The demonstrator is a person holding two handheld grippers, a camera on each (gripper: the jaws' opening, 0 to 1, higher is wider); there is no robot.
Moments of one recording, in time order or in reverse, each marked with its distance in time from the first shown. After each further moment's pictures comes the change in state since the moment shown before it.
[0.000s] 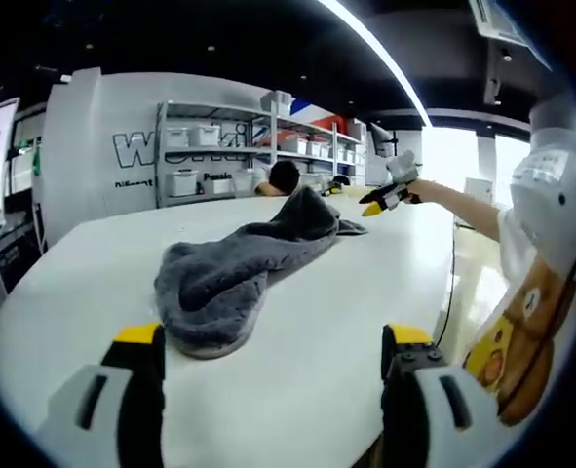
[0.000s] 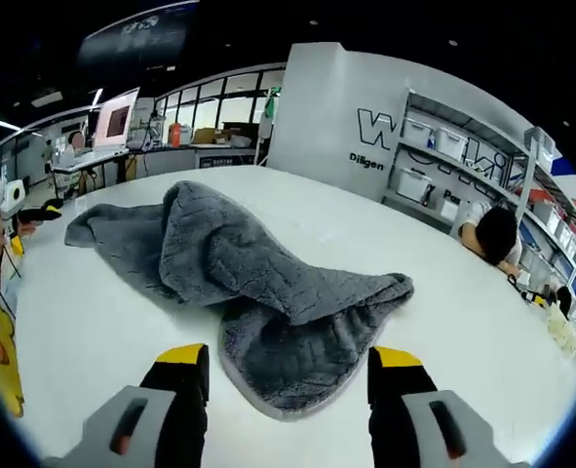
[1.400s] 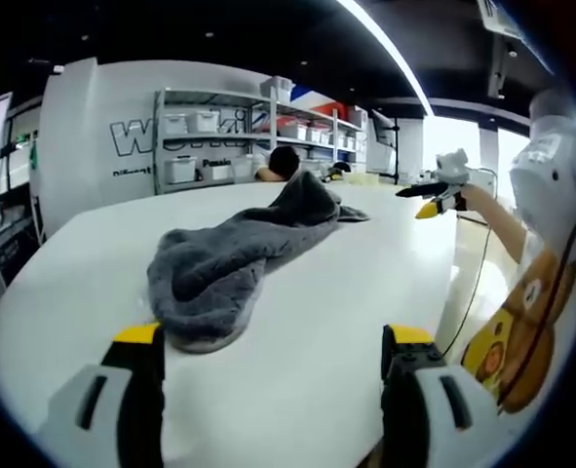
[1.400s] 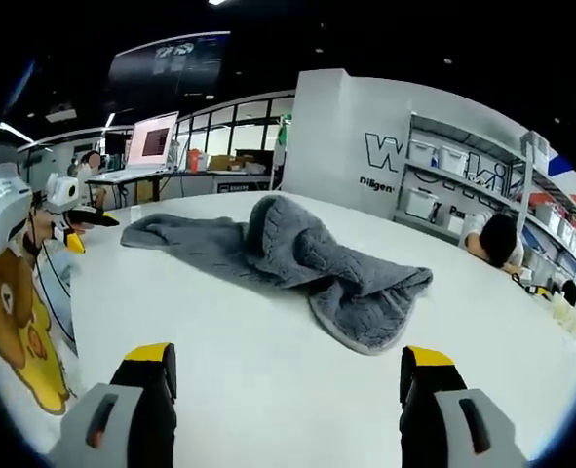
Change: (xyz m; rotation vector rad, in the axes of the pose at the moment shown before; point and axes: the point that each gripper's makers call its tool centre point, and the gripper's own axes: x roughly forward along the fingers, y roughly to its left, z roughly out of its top) left arm 0.009 -0.004 -0.009 -0.004 0.061 0.001; right arm -0.079 0.087 -0.026 0.015 -0.129 0.042
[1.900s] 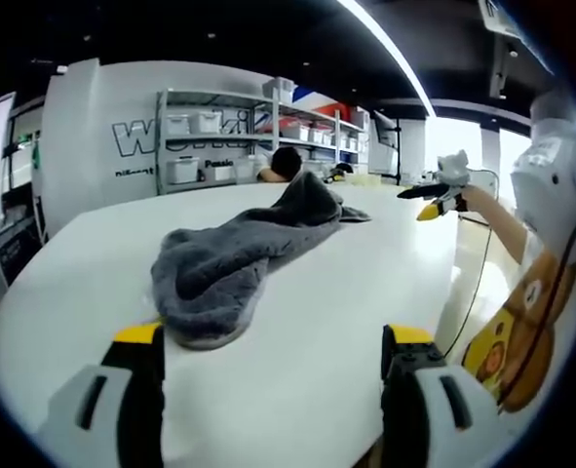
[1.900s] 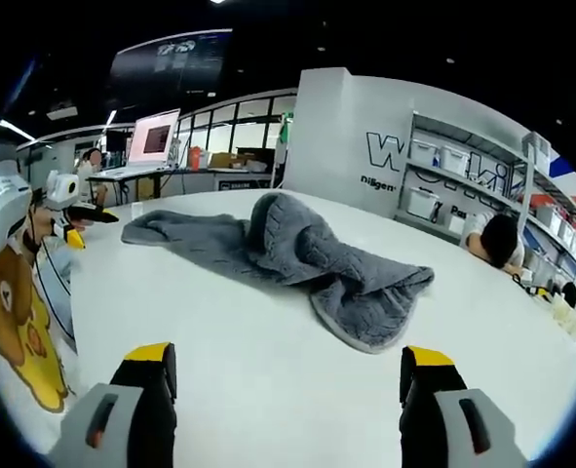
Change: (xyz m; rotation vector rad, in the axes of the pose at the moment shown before) left arm -0.004 0.003 -0.001 -0.003 -0.003 0.010; right arm 0.002 0.002 -0.003 -0.008 0.009 0.004
